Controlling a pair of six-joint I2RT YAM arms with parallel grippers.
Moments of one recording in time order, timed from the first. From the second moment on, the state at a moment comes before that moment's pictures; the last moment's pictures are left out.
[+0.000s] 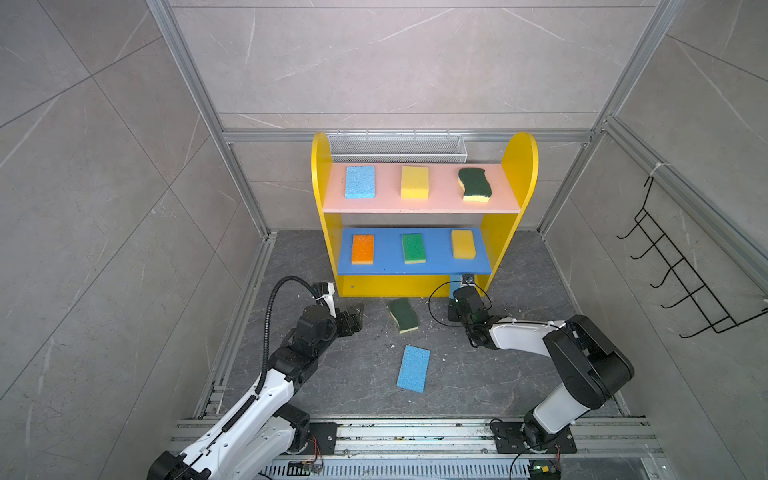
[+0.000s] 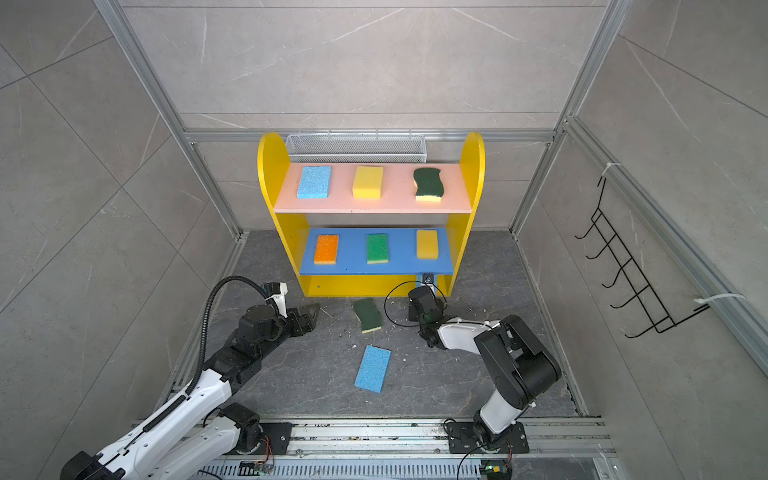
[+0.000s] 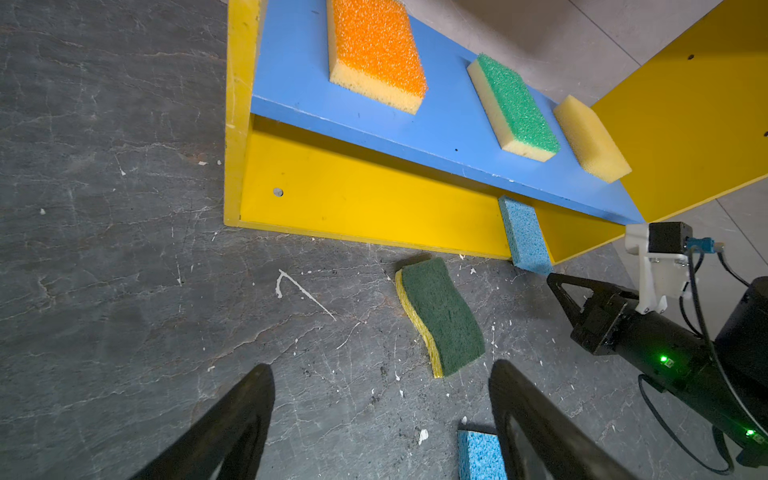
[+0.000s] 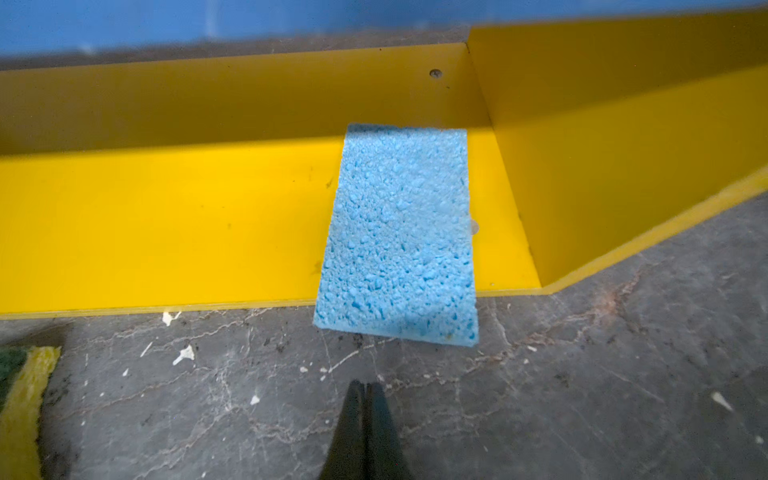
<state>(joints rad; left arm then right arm) -0.47 0.84 0.49 -0.11 -0.02 -0.54 0.52 1.64 0.68 0.24 0.41 0.36</state>
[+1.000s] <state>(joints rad) -0.46 0.85 0.43 -0.04 -0.02 -0.54 0.42 1.68 0.58 0.41 0.28 0.70</state>
